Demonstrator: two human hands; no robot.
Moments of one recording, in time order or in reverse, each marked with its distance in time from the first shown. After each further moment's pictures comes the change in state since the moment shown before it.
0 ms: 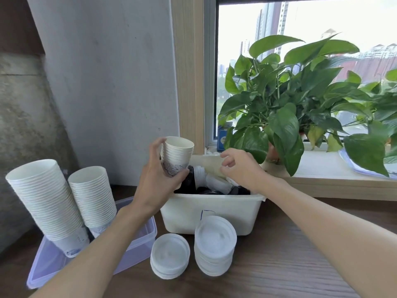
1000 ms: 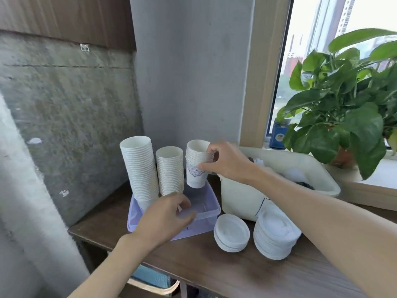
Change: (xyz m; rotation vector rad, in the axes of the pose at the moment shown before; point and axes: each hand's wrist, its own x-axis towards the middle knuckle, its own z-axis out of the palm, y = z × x) left_hand -0.115 -0.043 -0.118 0.504 -0.239 -0.224; right_hand -0.010 -0.148 0.096 0.127 -0.208 -0.383
